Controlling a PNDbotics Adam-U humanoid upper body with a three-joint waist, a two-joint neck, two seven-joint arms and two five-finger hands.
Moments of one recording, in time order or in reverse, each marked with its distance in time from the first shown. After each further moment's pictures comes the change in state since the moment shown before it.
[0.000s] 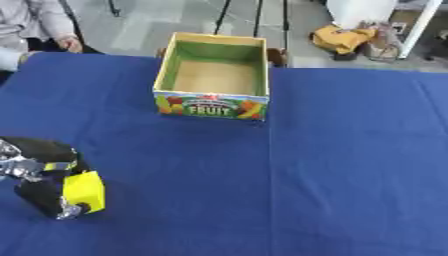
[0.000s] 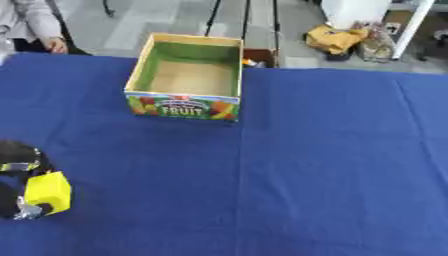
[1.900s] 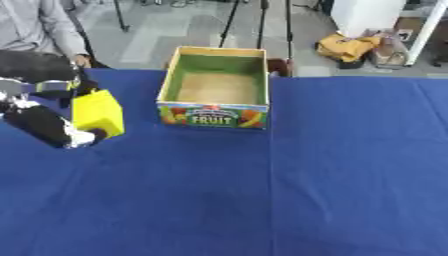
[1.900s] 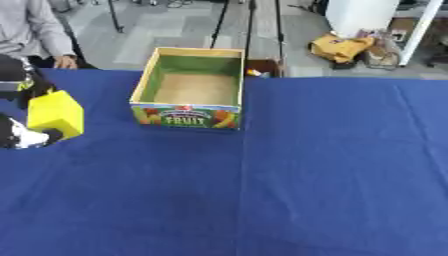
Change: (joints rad) left arm -0.291 0.012 0.078 -0.082 0.050 0.043 0.014; right arm 0.008 0.000 0.006 0.000 0.003 0.002 -0.002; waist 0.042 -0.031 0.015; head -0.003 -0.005
